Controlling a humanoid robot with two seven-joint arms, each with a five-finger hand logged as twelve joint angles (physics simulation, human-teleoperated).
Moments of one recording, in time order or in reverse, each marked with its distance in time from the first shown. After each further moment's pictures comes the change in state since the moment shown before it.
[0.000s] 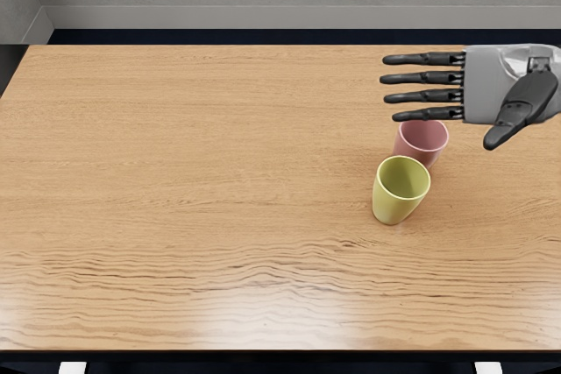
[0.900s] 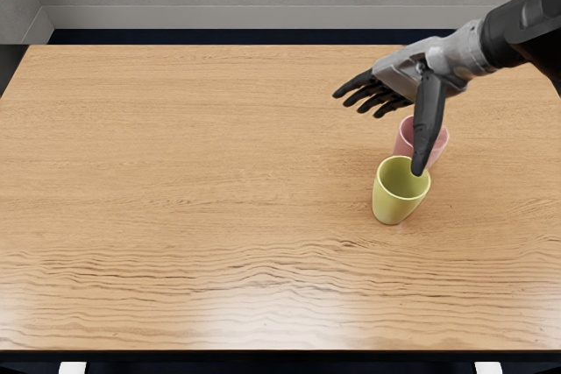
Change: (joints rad) left arm 0.003 0.000 0.001 0.001 0.000 0.000 0.000; right arm 0.641 0.377 -0.542 -0.064 -0.618 -0.111 0.000
